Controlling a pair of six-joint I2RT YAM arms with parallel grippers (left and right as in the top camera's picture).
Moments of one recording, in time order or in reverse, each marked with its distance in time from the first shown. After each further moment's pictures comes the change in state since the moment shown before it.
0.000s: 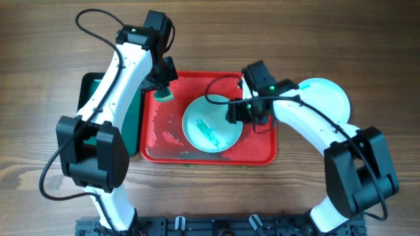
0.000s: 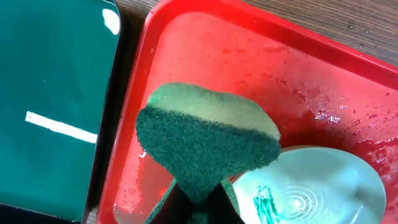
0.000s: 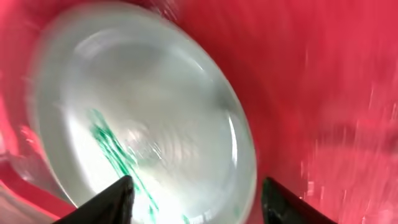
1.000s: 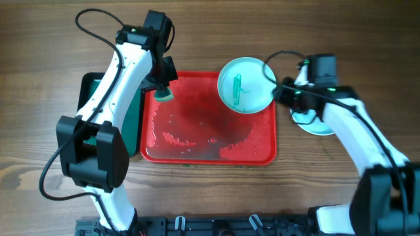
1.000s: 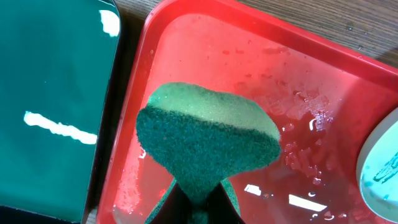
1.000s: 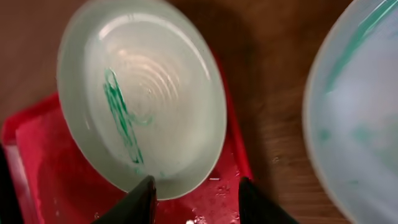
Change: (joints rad) left arm 0.000 0.000 0.000 0.003 0.000 0.000; right arm -0.328 -0.180 -0.156 0.134 0.026 0.195
